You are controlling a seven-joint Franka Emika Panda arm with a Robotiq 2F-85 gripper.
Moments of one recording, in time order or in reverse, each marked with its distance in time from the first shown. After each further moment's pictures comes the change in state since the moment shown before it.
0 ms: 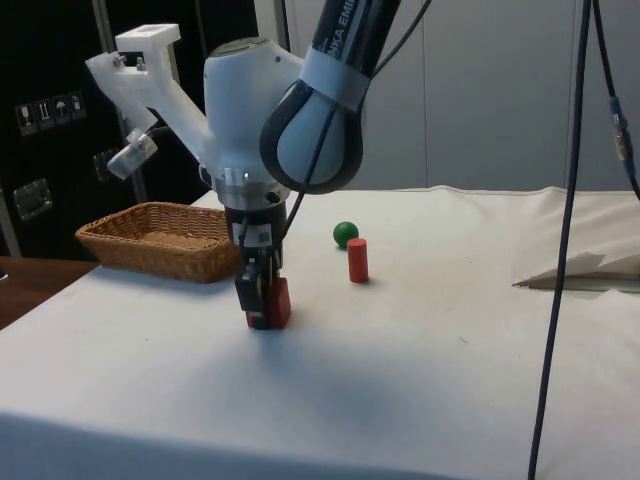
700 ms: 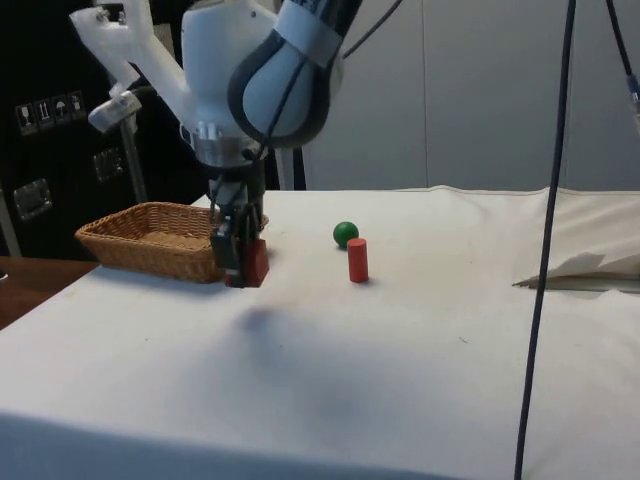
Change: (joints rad) arm -0.003 -0.047 -0.054 0.070 0.000 -0.102 -0.021
